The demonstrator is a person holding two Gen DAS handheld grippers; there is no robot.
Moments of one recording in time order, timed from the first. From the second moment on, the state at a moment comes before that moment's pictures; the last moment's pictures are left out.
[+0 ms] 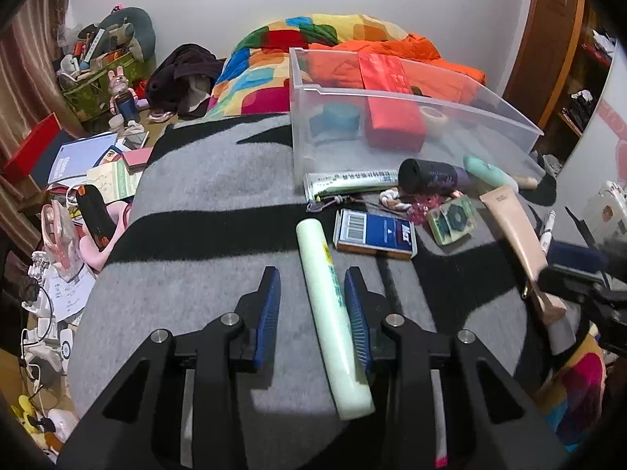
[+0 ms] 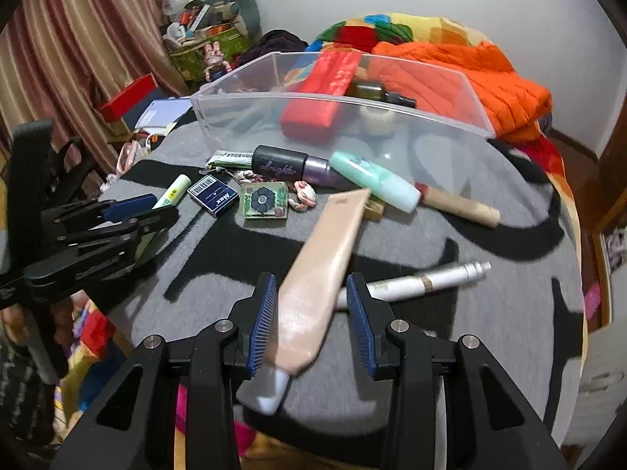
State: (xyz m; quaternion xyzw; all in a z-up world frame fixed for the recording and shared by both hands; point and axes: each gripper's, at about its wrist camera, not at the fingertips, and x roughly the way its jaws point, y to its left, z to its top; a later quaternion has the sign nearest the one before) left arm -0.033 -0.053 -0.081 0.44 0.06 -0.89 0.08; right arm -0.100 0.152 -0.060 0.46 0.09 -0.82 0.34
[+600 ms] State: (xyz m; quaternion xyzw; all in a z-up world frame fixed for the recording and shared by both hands) left arm 0.006 -0.057 -0.073 0.42 0.10 -0.90 0.06; right arm -0.074 0.141 -0.073 0.46 0.11 -0.82 0.33
